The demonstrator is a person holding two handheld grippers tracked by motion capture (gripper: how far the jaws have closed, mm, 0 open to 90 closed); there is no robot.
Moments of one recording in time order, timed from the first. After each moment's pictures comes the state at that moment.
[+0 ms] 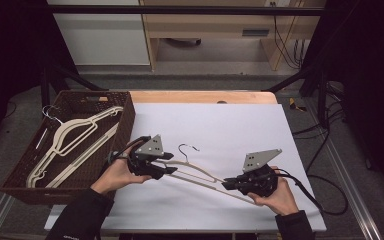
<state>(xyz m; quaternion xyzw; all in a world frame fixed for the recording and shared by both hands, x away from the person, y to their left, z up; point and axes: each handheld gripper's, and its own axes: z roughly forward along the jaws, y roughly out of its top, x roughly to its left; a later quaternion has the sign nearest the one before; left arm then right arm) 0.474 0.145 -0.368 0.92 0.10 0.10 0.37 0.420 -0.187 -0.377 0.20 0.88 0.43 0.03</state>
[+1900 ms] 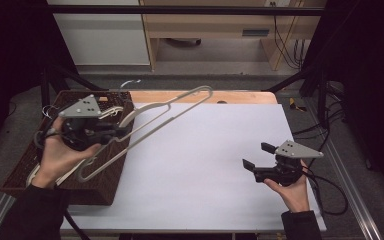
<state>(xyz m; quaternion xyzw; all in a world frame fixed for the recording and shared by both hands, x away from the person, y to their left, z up) 0.456 0.259 -0.244 0.85 0.26 0.18 0.43 0.428 -0.242 -0.374 0.36 0.75 0.50 0.23</state>
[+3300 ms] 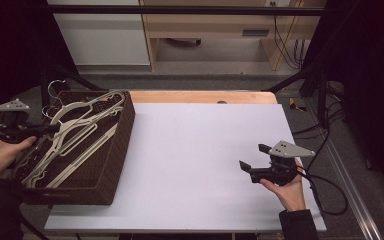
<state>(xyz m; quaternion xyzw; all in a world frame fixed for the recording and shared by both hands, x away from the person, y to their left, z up) 0.506 0.435 -0.313 0.79 0.45 0.18 0.38 0.434 -0.235 -0.382 0.36 0.76 0.48 0.22</state>
